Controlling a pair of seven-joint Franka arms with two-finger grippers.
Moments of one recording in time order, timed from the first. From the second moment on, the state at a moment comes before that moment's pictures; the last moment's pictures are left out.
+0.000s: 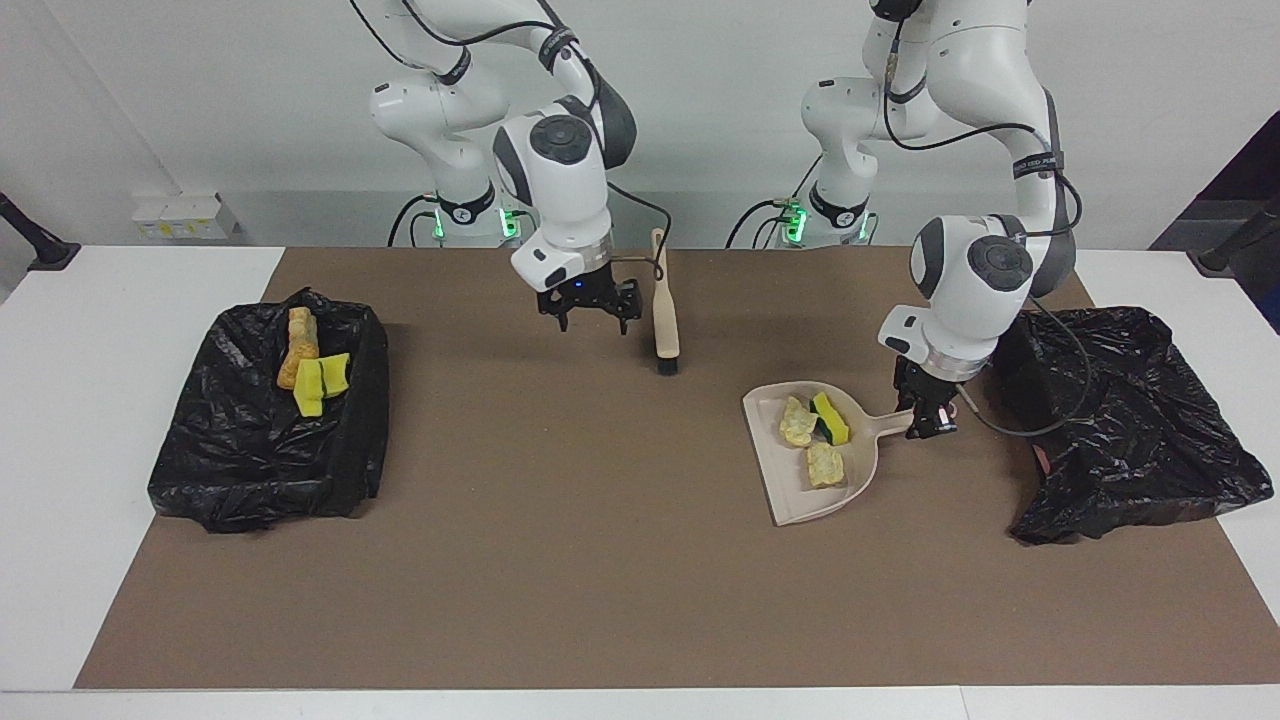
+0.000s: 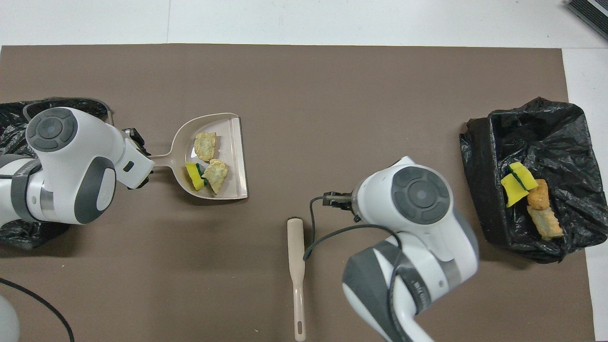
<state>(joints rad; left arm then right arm) -0.12 0.20 -0.02 -2.03 0.07 2.28 1.29 0.24 0.04 0.21 -2.02 0.02 2.13 0.61</state>
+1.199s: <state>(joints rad) 0.31 0.17 -0.01 -1.71 -0.08 1.87 1.94 0.06 -0.03 0.21 -1.80 -0.05 1.88 0.40</state>
